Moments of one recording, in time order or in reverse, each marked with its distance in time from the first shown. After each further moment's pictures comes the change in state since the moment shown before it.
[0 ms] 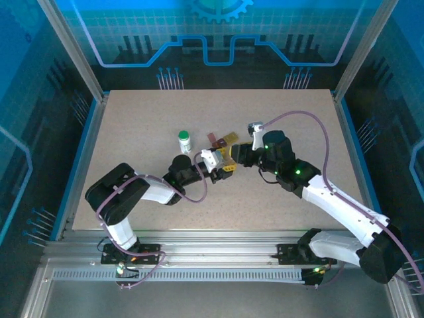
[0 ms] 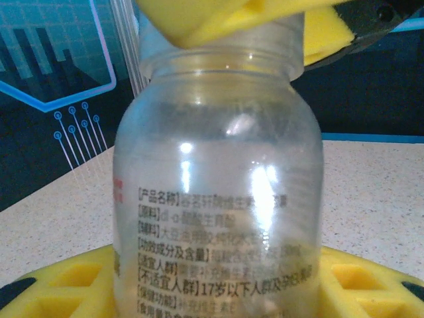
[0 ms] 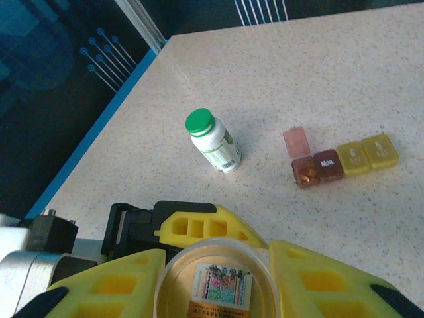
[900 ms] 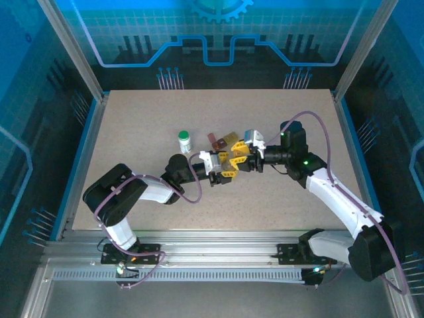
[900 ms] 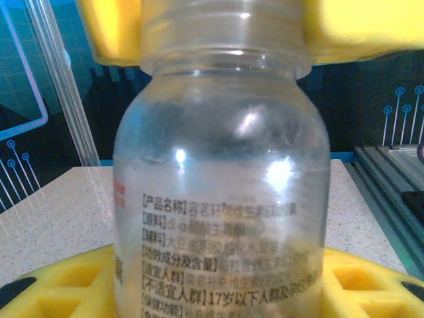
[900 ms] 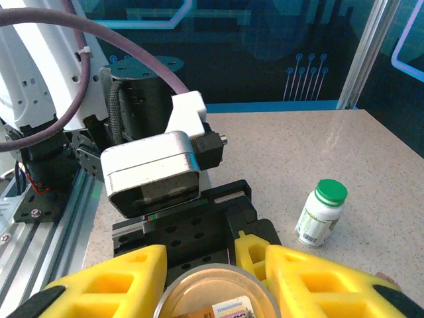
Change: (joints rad) left arm 0.020 -0.028 0.000 0.047 0.248 -0.065; right arm -0.242 0.045 -0.037 0.132 -0.855 -0.851
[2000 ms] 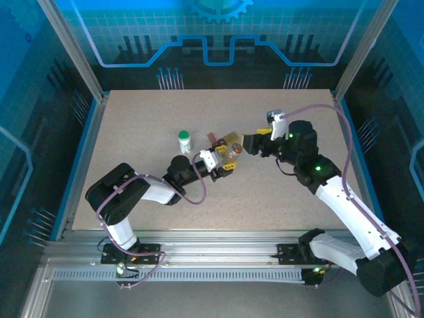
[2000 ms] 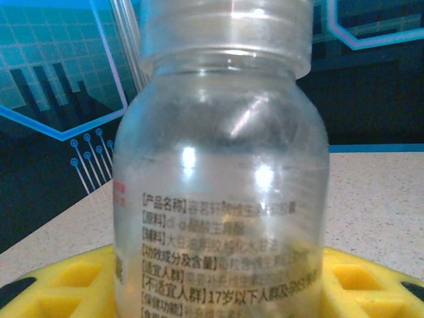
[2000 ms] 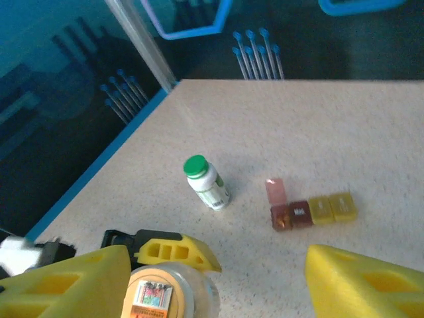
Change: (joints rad) left arm -0.012 0.023 0.000 0.013 -0.232 0.089; right arm 0.027 -0.133 0.093 -0.151 0.594 0.645
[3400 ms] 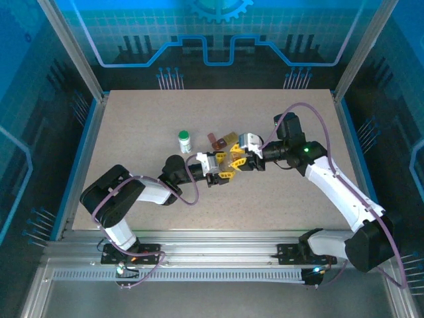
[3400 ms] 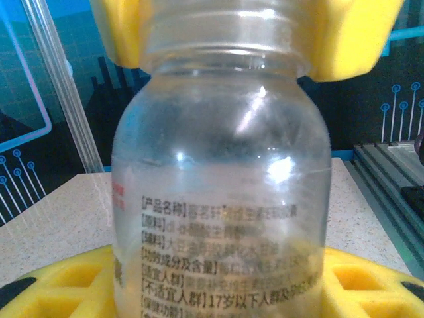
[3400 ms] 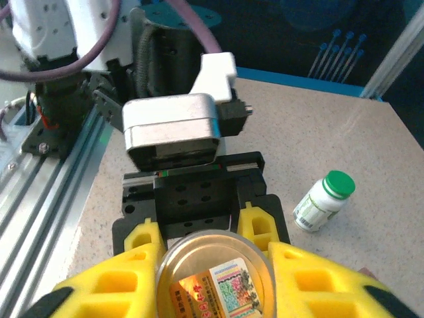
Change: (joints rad) left arm 0.029 -0.043 -0.031 0.013 0.252 -0.063; right arm -0.009 0.206 0.127 -0.282 -0.568 -1.034
